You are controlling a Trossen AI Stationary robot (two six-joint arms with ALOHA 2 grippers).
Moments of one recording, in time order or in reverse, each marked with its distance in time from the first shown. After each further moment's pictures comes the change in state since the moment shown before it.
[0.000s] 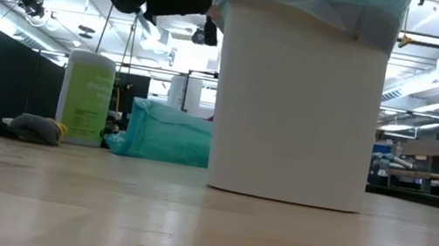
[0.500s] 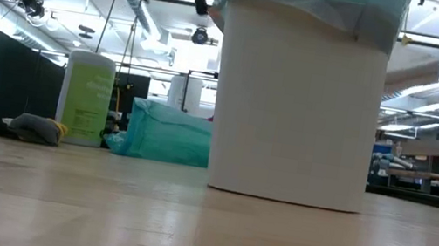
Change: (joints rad) left arm 0.131 -0.080 0.091 0.041 0.060 -0.070; right arm -0.148 -0.006 -0.343 -0.294 0.177 -0.016
